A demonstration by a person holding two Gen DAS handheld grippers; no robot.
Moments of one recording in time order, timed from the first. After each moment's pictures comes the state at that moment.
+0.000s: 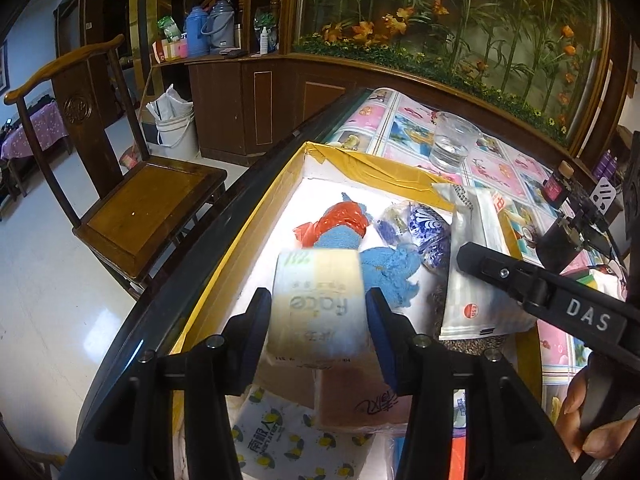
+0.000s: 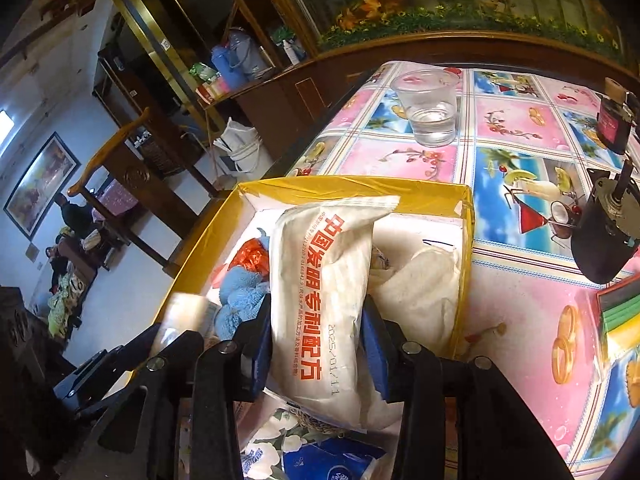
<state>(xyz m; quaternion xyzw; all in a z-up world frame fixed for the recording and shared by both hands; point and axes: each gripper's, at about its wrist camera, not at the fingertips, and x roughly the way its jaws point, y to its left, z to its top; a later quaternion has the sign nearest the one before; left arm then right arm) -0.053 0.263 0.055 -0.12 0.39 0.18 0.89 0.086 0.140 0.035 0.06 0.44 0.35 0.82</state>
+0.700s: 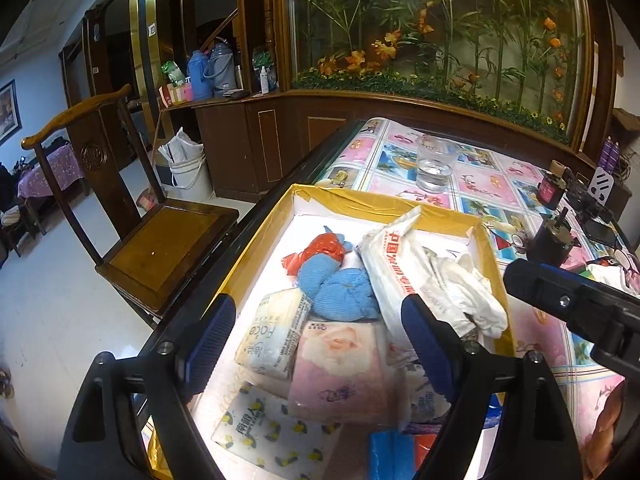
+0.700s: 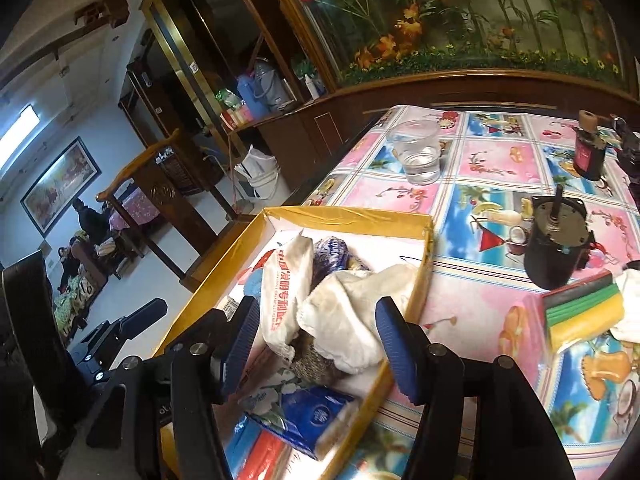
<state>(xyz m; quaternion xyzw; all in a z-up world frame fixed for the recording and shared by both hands) -0.061 0.221 0.083 -0.06 0.34 0.21 0.91 0.040 0.075 0.073 0.07 0.38 0.38 0.84</state>
